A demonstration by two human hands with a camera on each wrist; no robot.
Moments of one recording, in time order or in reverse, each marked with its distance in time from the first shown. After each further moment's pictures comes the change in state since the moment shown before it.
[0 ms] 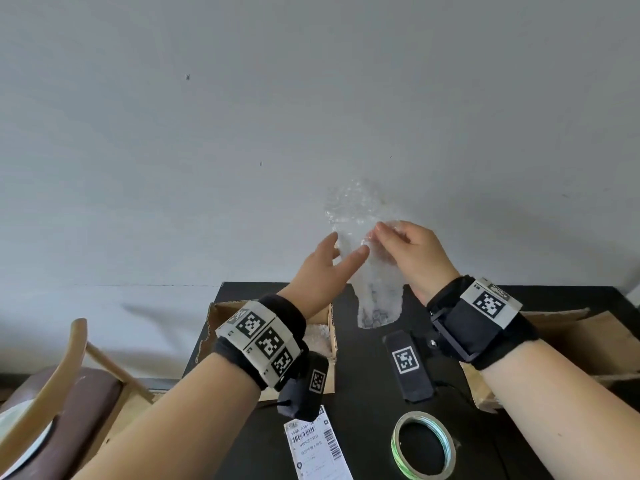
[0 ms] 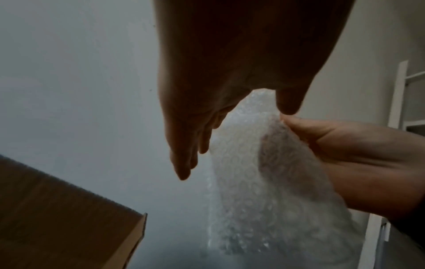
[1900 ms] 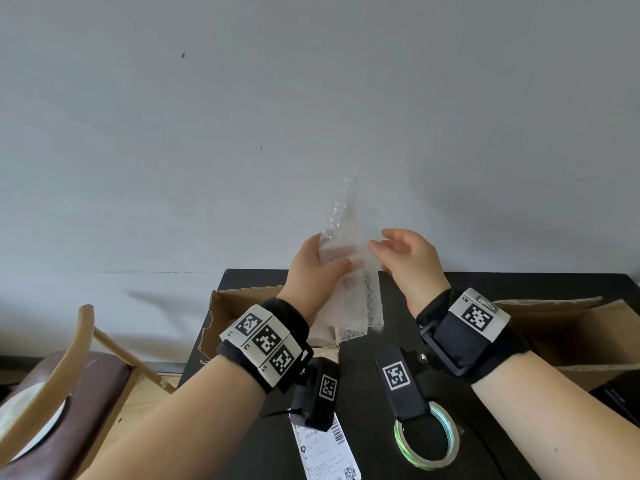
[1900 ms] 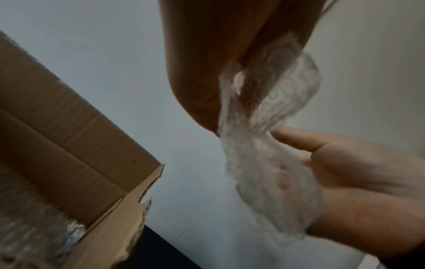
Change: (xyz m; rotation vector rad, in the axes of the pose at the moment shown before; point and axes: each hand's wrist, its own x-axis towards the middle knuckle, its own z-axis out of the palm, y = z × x) left_hand -0.001 -0.027 0.009 -0.388 0.183 -0.057; right_hand -0.014 0.023 0.015 0.006 0.107 0.251
